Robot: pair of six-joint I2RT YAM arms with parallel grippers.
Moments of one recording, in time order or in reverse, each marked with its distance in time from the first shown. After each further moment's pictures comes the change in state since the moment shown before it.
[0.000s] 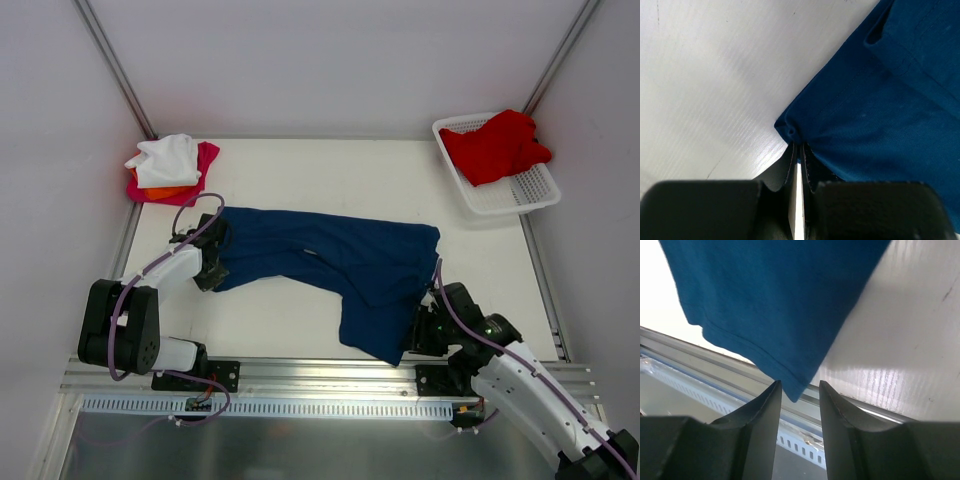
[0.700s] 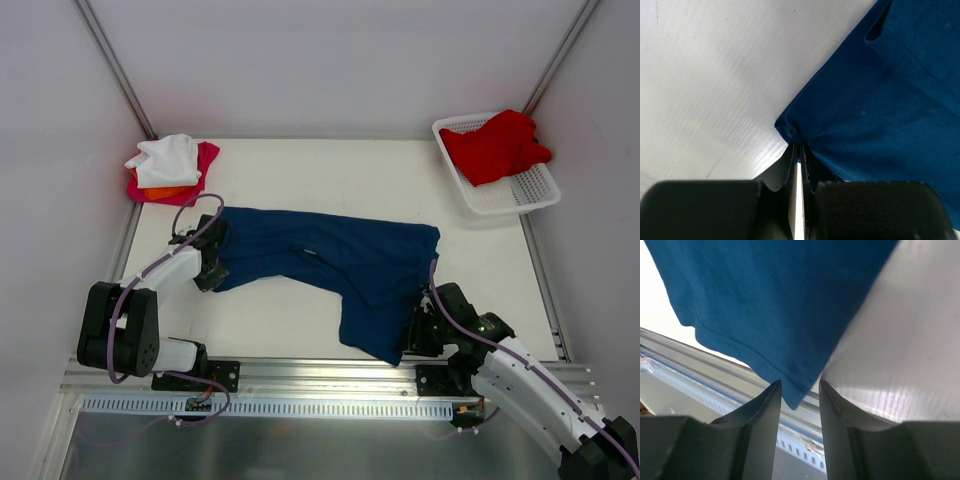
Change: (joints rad) left arm 0.000 -0.011 -0.006 0.002 0.002 0.000; right arm 0.023 0.042 -0.053 0.068 -0.024 0.037
